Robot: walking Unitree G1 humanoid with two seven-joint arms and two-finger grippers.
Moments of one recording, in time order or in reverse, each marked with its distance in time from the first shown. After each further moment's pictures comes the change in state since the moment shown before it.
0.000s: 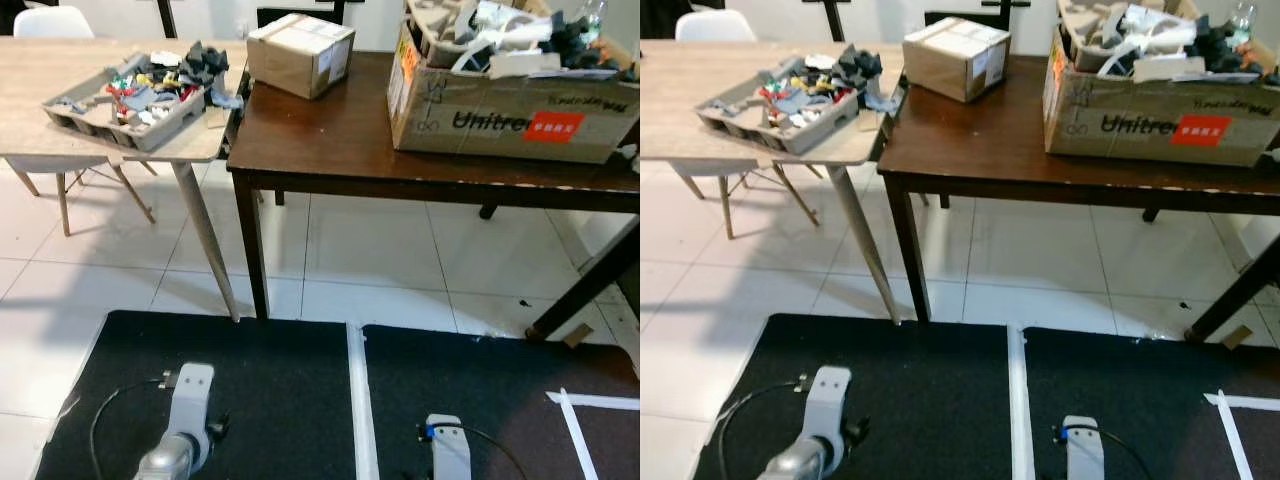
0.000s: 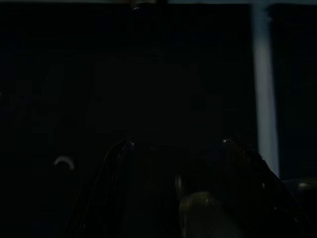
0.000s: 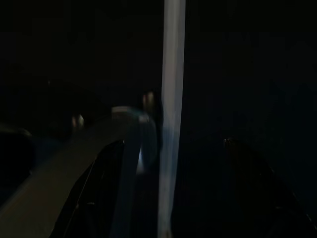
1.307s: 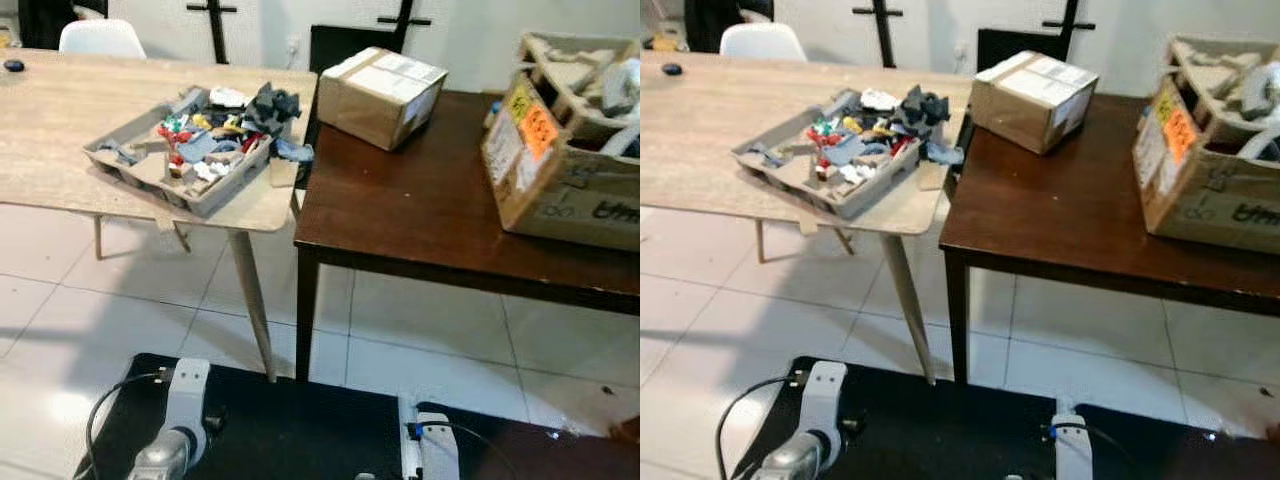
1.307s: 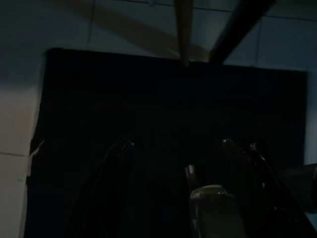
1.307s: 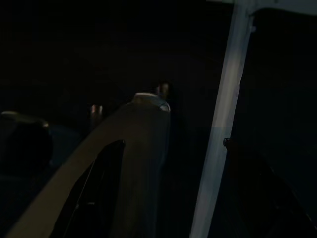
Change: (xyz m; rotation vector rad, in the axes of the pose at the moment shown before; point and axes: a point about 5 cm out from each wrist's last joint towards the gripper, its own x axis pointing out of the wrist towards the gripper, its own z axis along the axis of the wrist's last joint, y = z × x) left arm -0.002 0.005 -0.004 -0.016 0.011 0.006; right arm 0.001 0.007 0.001 -0.012 -0.005 0.019
